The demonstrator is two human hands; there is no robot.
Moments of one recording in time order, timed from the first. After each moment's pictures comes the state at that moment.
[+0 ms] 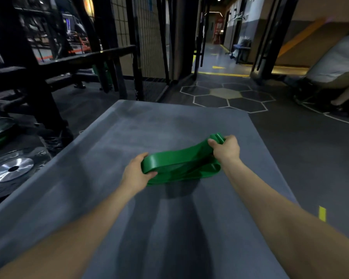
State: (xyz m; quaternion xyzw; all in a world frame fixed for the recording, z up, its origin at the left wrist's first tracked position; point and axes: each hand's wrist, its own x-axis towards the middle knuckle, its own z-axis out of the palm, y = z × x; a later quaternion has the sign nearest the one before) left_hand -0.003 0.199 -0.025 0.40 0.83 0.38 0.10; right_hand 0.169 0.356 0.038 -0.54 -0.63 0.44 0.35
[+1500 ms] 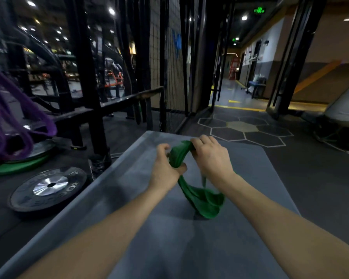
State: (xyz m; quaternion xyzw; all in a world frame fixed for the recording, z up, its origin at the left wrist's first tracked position) left_hand 0.033 0.155 0.103 0.38 0.72 0.57 0.07; right_hand 0.126 0.252 0.136 -0.22 -0.90 -0.15 0.34
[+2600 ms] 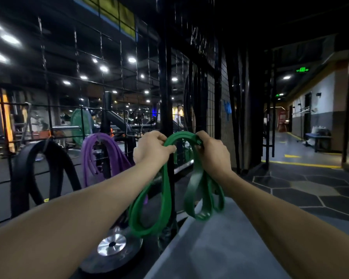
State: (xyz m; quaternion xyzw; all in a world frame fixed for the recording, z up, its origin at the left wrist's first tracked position) left_hand -0.106 0.003 0.326 0.26 0.81 0.48 -0.23; right_hand -0.045 0.147 0.303 -0.13 -0.86 0.09 0.48
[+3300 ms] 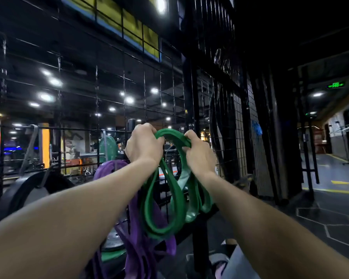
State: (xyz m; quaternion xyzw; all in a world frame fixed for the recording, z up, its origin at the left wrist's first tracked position) left_hand -0.206 -0.011 0.382 0.15 0.78 0.44 -0.42; right_hand -0.191 0.115 0.349 -0.06 -0.82 0.21 0.53
